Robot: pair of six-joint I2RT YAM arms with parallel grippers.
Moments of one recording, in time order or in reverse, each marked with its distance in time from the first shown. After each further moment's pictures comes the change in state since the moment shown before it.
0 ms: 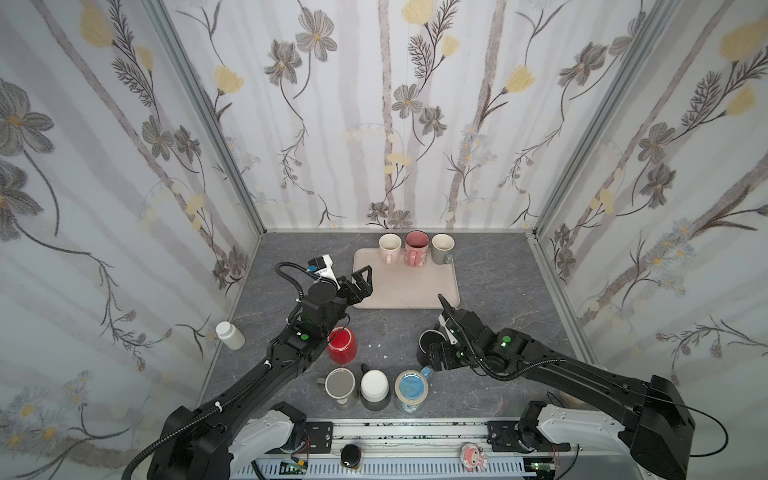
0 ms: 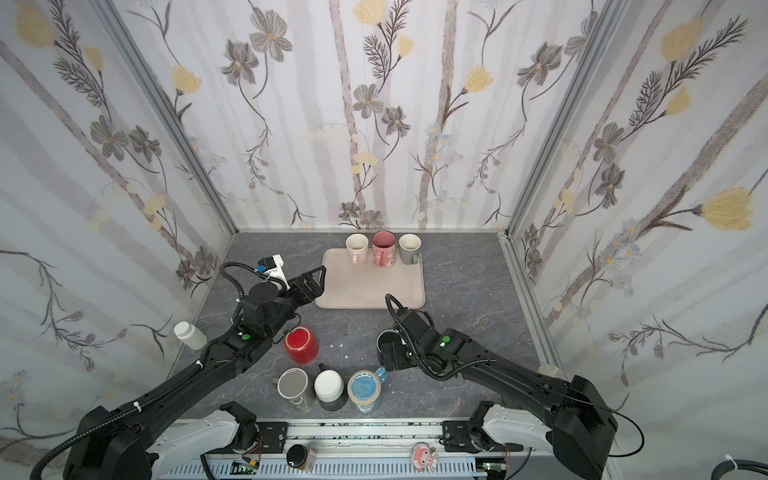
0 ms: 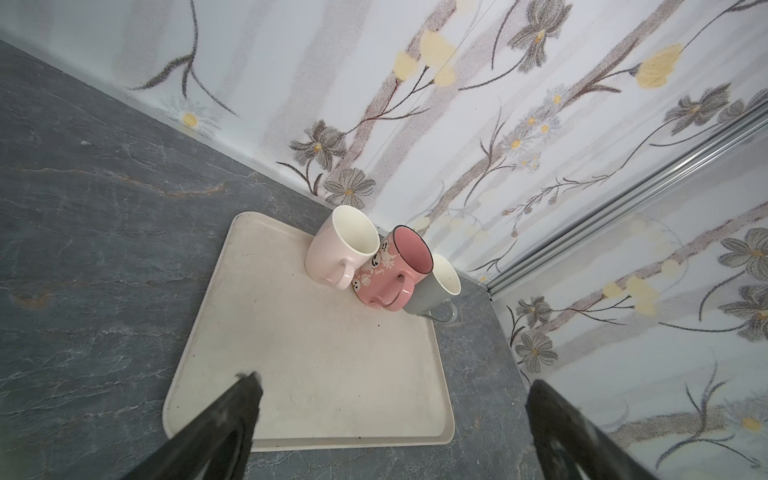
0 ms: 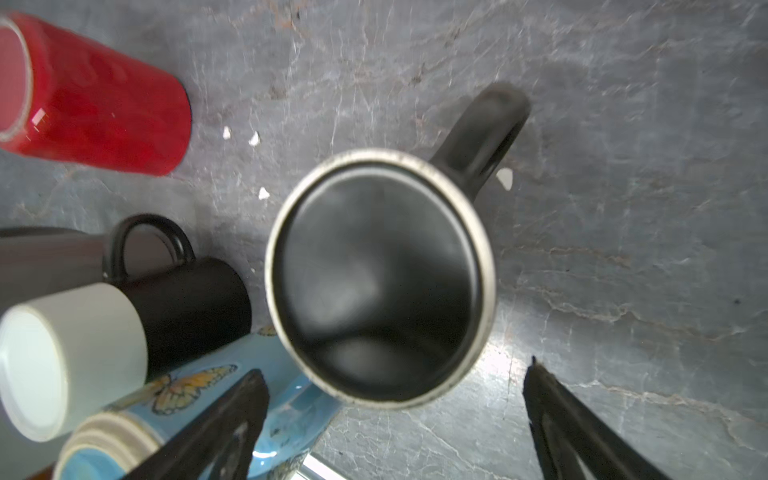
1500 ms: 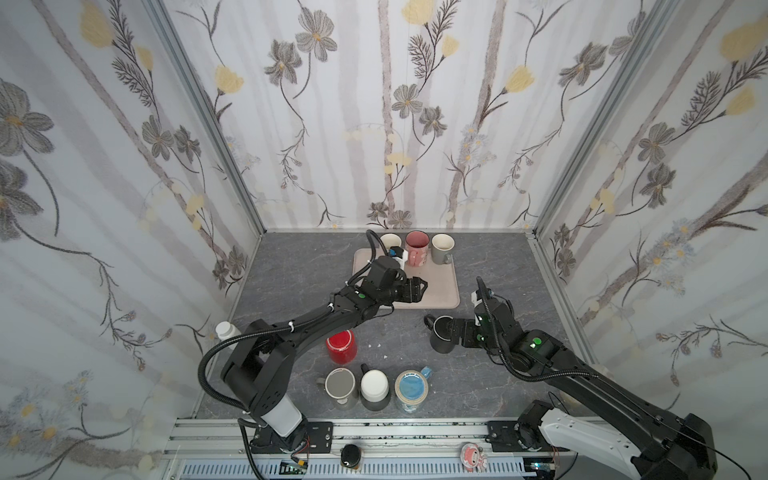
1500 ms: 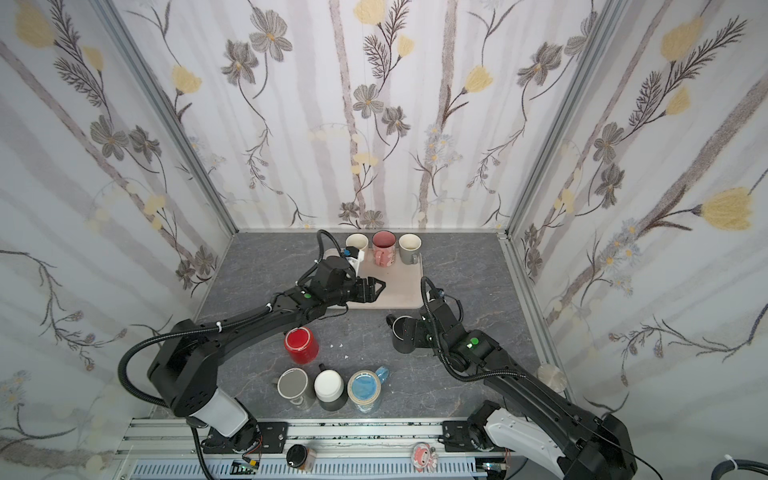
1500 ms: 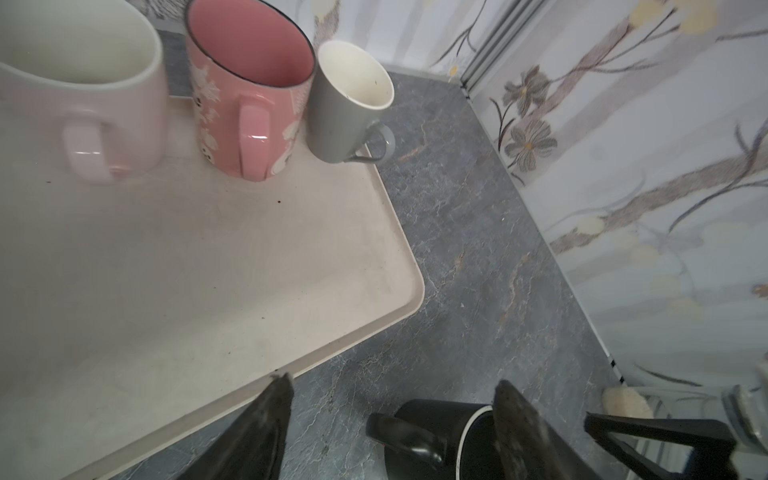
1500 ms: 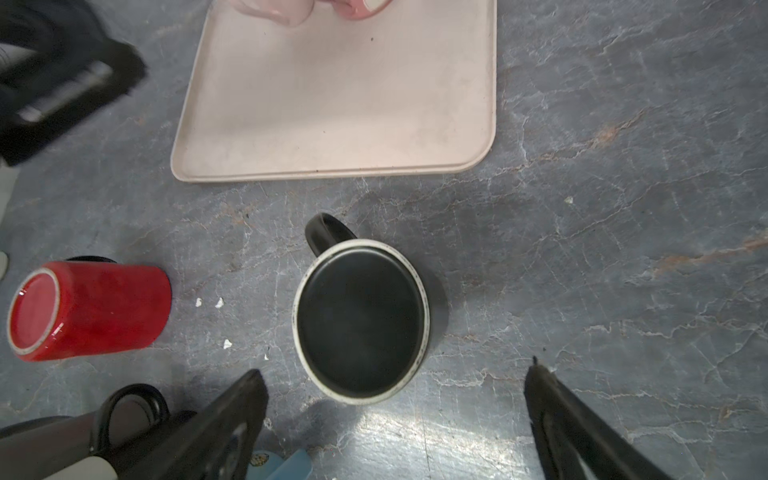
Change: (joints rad) left arm -0.217 0.618 0.539 -0.322 0.257 0.242; right arm -0.216 -0.207 -0.021 0.069 0.204 0.008
